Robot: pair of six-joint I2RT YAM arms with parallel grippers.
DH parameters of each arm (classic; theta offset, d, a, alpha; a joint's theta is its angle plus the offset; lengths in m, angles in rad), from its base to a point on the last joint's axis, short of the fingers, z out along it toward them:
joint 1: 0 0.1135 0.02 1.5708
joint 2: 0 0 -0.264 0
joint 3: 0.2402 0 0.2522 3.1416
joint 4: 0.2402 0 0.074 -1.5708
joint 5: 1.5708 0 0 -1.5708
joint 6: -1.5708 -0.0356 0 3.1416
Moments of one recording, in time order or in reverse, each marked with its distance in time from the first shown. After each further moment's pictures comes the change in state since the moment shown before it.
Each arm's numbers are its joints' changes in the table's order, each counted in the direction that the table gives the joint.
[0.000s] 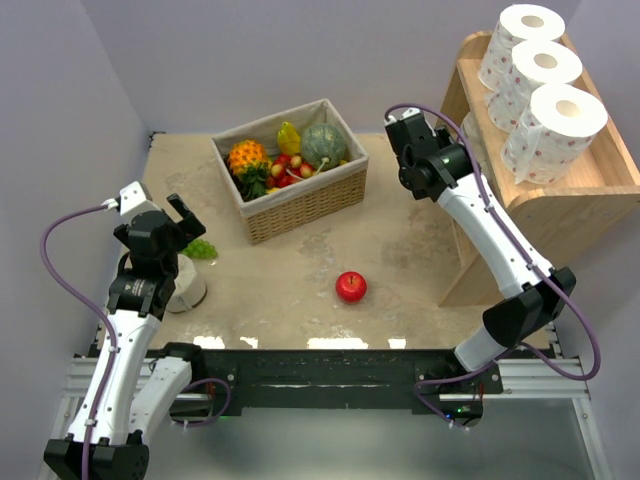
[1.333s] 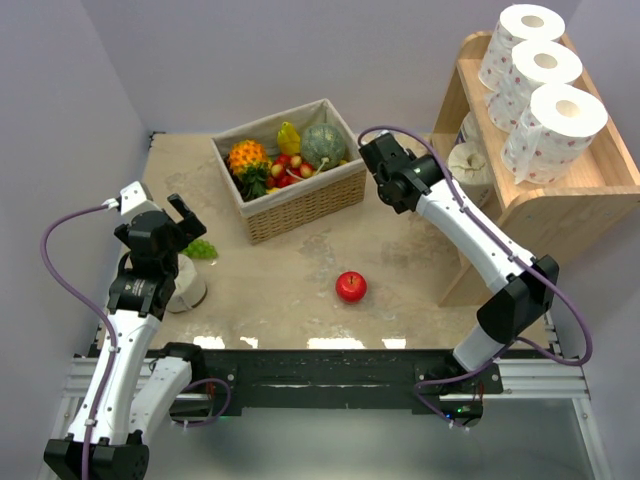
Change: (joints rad) left arm -0.001 0.000 -0.002 -0.003 0.008 0.000; right arm 0.095 -0.039 -0.086 0.015 -0.006 0.005
